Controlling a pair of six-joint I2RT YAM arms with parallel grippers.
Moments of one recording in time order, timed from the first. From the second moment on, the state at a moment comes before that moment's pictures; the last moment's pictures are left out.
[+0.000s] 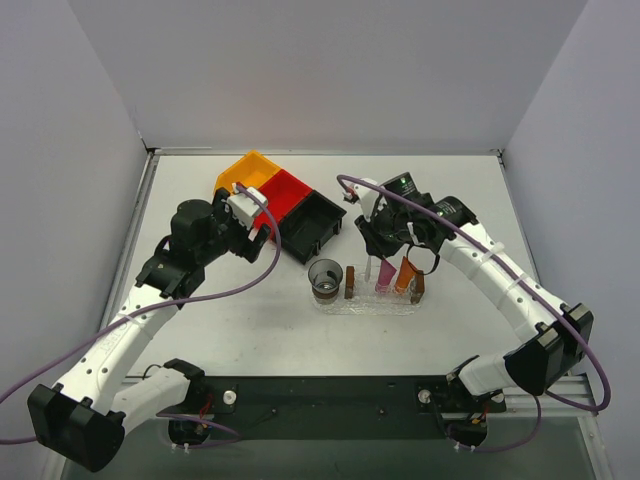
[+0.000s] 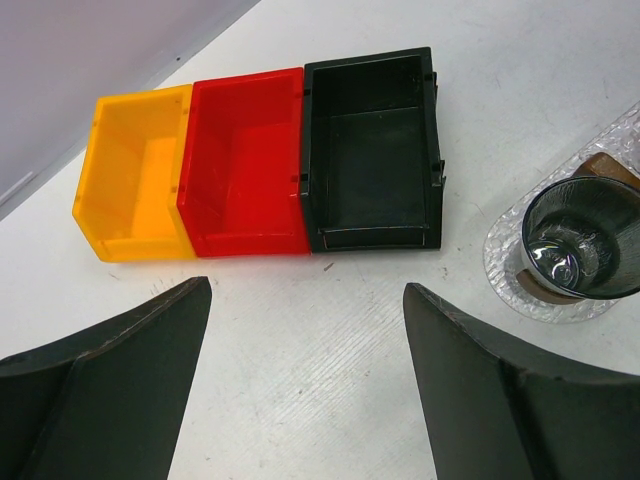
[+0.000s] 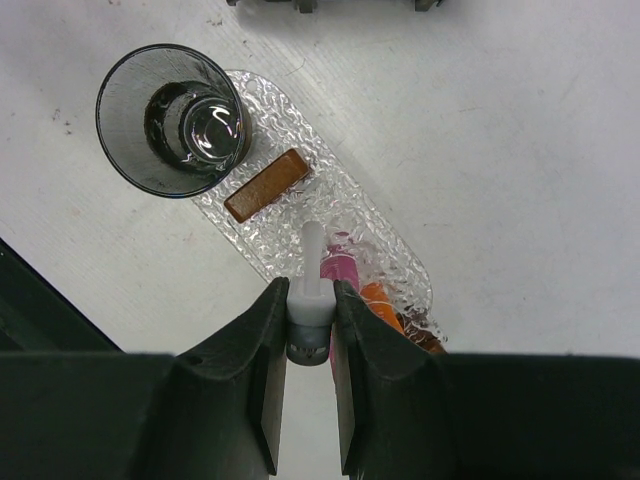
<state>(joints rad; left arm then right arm) -0.42 1.01 0.94 -0.29 0.15 0.29 0.59 1.40 1.38 -0.90 -0.14 -0.23</state>
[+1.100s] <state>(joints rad) -0.41 1.01 0.94 -0.29 0.16 0.29 0.61 1.40 1.28 -0.81 -0.12 -0.24</state>
